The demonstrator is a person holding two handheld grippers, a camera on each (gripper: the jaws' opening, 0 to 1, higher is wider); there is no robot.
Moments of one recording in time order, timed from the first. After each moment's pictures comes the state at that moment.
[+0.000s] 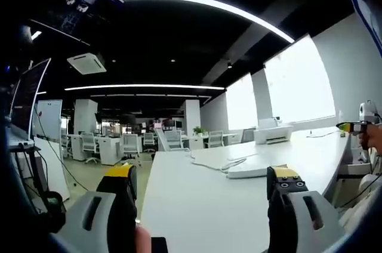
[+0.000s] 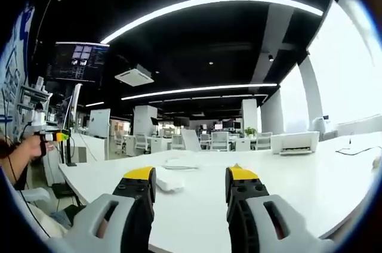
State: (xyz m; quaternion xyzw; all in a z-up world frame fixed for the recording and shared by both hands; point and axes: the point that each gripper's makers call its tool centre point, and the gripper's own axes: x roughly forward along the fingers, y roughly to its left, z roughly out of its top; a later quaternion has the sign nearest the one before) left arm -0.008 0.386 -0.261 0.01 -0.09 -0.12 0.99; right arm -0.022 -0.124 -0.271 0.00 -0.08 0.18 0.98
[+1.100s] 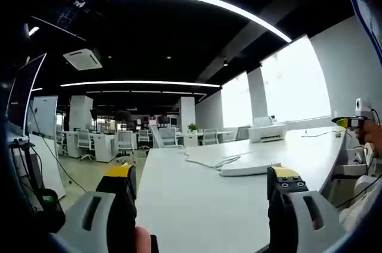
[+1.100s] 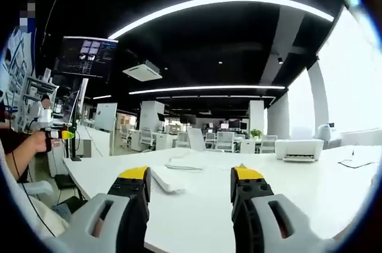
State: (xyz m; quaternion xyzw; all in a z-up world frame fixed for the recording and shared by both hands) left arm -0.006 0.373 -0.266 0.01 -0.08 -0.14 0.99; right arm -0.025 -0.120 -0.254 -0.02 -0.08 0.21 0.97
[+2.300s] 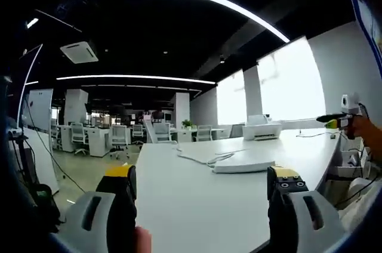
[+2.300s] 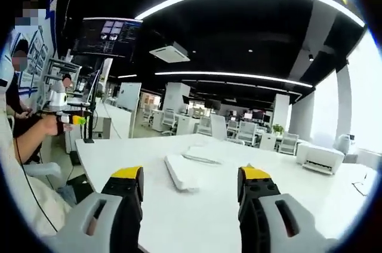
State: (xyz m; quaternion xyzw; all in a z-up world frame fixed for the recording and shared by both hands) left arm -0.002 0.363 -0.274 -0.01 -0.07 -0.16 0.98; right arm 0.013 -0.077 -0.252 -0.09 -0.02 0.29 0.95
